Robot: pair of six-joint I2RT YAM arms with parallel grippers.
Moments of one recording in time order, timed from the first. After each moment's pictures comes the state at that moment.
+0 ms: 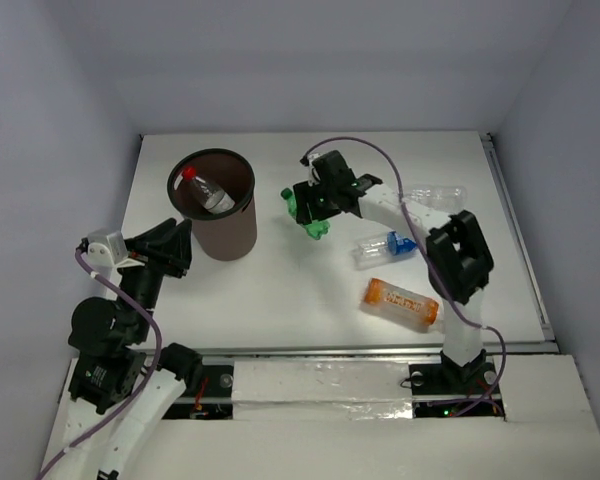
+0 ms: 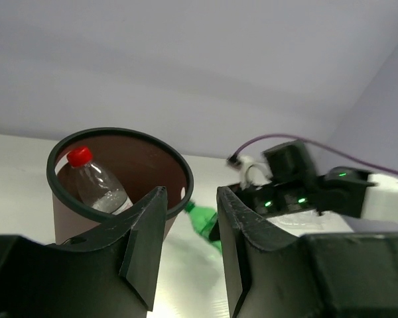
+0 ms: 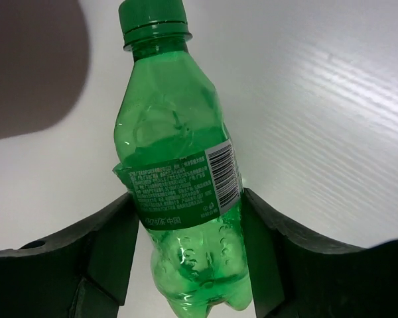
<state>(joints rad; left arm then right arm) -0.42 0.28 0.80 -0.26 -0.20 -0.31 0.64 2.04 1.63 -0.45 -0.13 0.24</state>
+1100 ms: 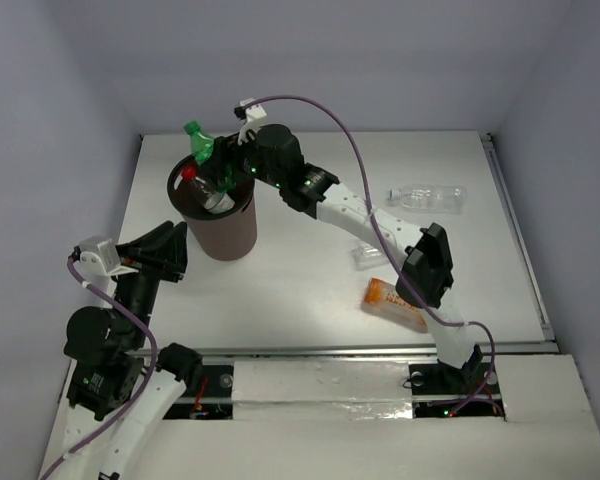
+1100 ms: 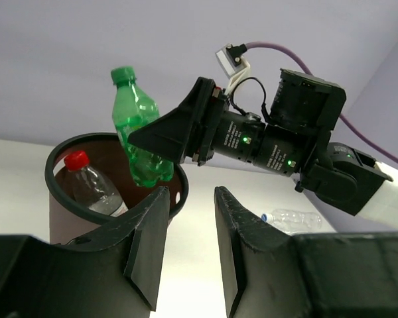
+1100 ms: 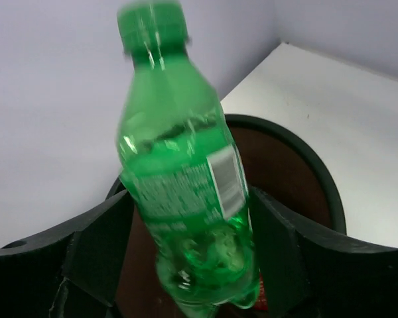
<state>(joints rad) -0.42 0.24 0.79 -0.25 -0.20 -0.34 0.89 2.17 2.16 -0.07 -0.07 0.37</state>
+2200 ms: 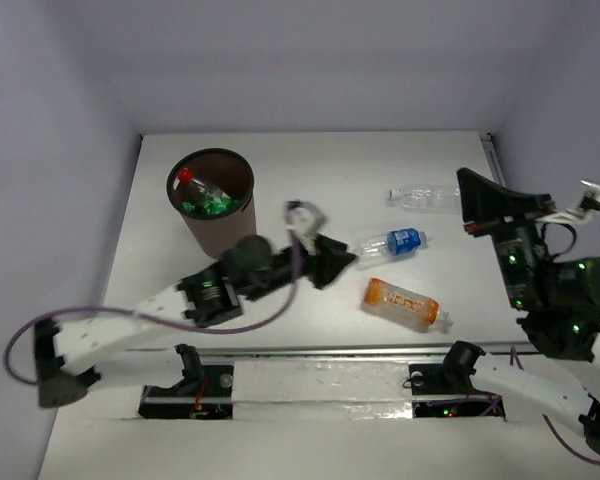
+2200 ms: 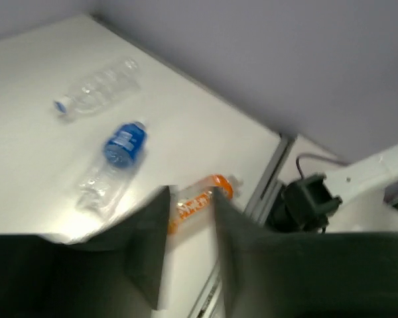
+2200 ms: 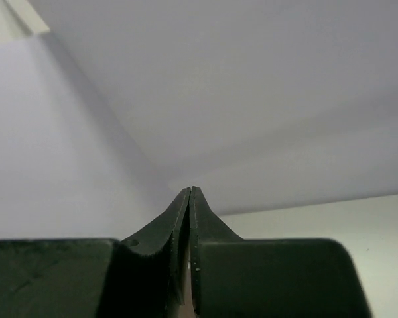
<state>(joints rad) -1.11 0.93 0.90 0.02 -0.08 -0.34 0.89 0.64 1.09 0.09 0.54 0.30</state>
